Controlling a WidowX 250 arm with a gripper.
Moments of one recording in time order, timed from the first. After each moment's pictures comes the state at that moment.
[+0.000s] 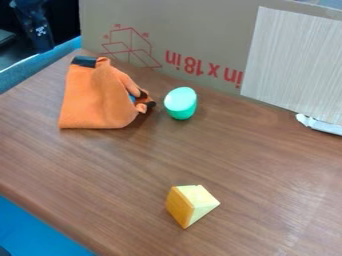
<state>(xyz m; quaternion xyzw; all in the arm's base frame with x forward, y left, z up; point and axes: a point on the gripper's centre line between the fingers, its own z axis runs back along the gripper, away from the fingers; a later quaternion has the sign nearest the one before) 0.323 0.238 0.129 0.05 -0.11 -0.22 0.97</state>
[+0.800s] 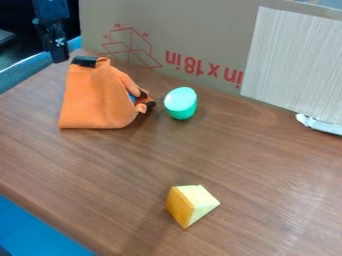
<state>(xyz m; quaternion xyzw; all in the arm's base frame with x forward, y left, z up) 0.363 0.259 0.081 0.00 -0.04 -0.22 0.97</state>
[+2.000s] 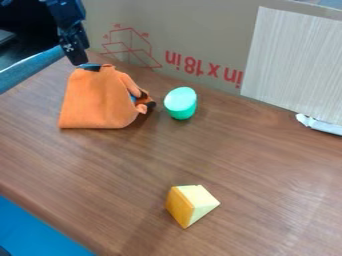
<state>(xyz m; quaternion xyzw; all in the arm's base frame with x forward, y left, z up) 0.390 0.233 0.077 -0.02 -0.15 -0.41 0.90</state>
